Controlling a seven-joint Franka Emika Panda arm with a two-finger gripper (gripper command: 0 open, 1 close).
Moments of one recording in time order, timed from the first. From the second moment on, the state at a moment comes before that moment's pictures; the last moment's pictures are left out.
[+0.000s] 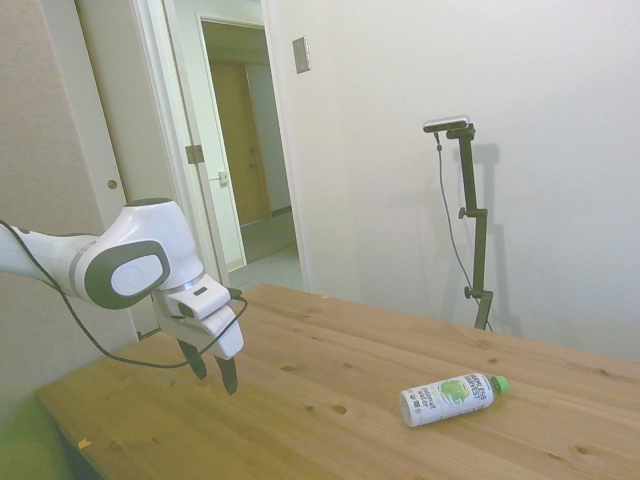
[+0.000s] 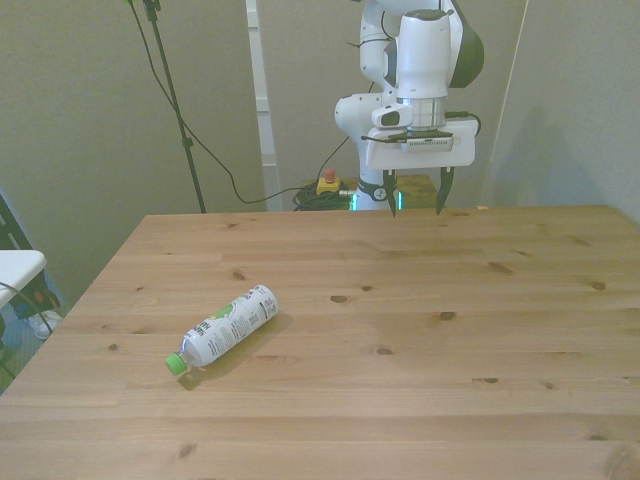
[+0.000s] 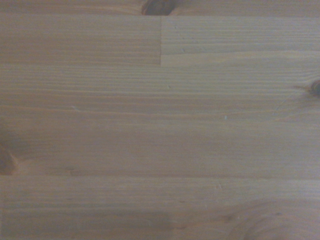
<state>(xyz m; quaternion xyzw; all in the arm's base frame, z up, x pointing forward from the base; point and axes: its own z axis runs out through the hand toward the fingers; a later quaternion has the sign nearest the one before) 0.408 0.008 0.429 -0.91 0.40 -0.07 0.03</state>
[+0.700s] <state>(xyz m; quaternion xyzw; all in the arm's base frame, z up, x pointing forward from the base) 0.477 -0.141 0.495 -0.88 0.46 -0.13 0.04</state>
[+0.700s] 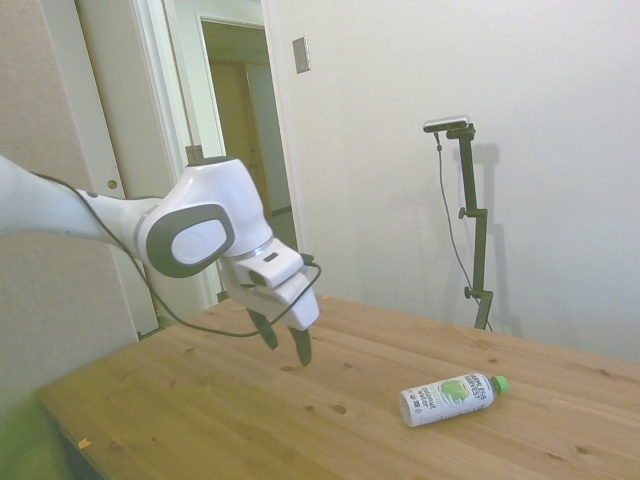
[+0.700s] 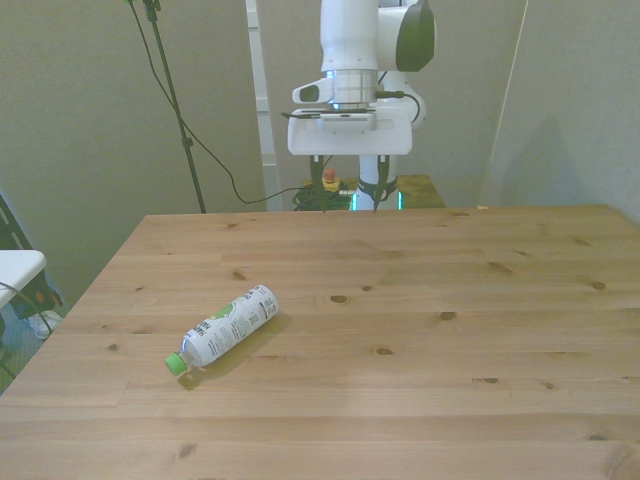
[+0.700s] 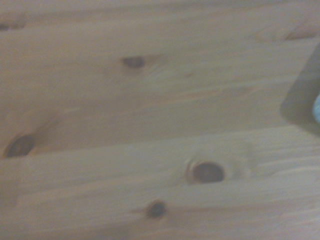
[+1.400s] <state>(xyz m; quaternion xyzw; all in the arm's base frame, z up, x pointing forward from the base) 0.594 -0.314 0.497 -0.82 0.55 -0.15 0.03</state>
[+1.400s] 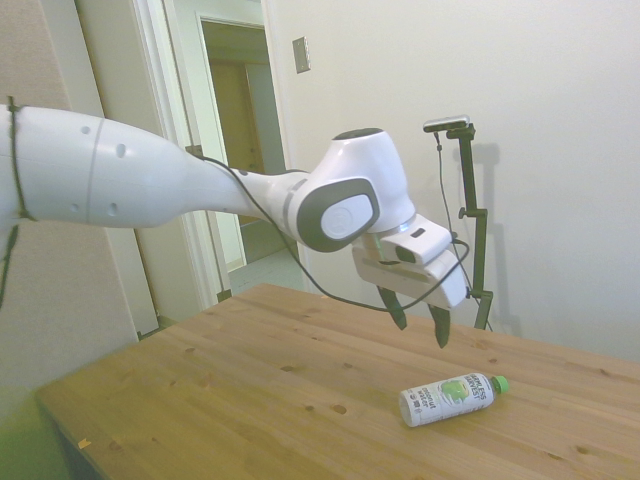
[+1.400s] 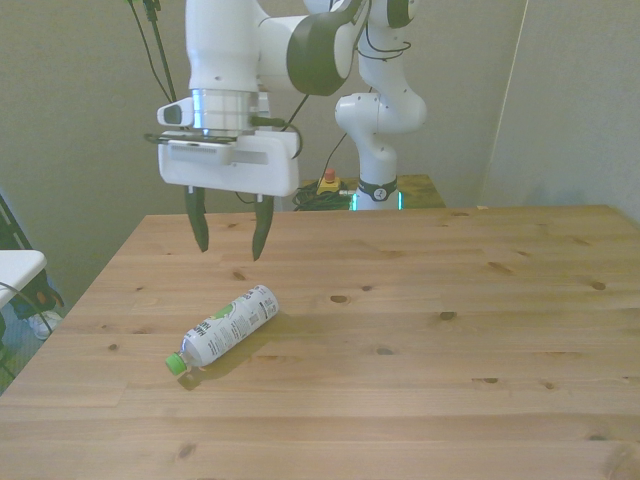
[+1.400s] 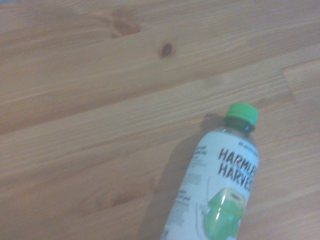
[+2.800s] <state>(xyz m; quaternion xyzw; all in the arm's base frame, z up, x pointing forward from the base) 0.690 -0.385 0.384 -0.76 0.63 -0.16 0.04</state>
